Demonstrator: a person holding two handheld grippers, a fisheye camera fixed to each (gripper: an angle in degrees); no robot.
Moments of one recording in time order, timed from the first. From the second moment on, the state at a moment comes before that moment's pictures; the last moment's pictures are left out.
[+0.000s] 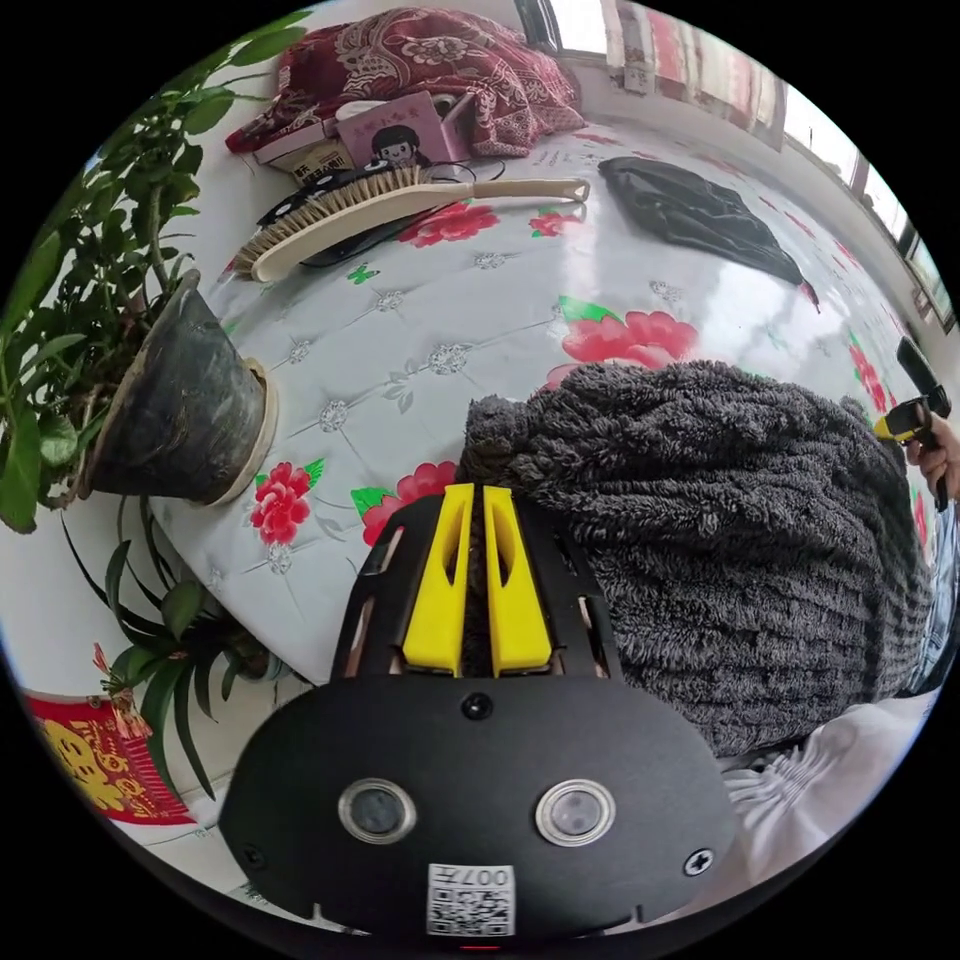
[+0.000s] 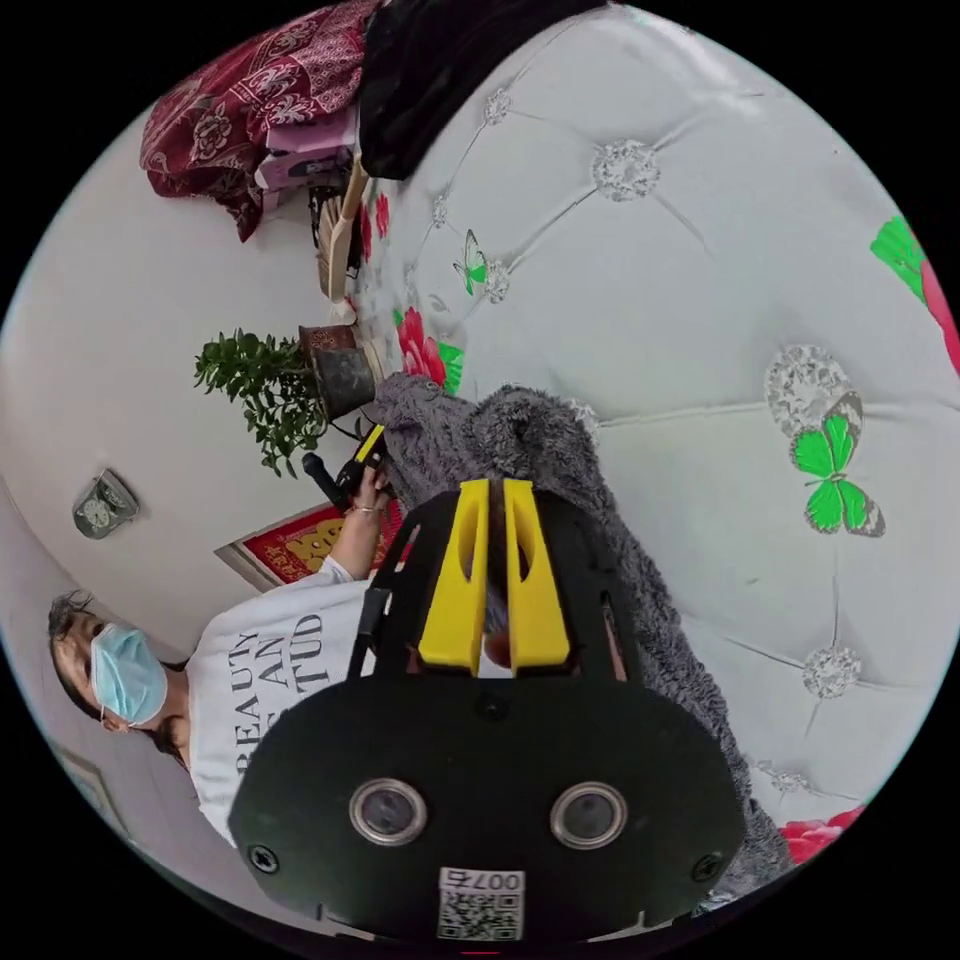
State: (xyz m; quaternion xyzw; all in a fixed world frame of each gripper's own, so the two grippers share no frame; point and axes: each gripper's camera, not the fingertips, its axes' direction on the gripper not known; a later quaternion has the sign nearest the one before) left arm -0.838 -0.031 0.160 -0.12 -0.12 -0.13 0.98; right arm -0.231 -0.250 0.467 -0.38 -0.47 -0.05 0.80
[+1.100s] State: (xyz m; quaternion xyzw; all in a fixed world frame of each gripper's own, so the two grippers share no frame) left arm -0.942 0.129 0.088 0.08 0.21 -0.45 0.86; right arm -0.059 0.073 0.212 -0.05 -0.44 0.13 0.89
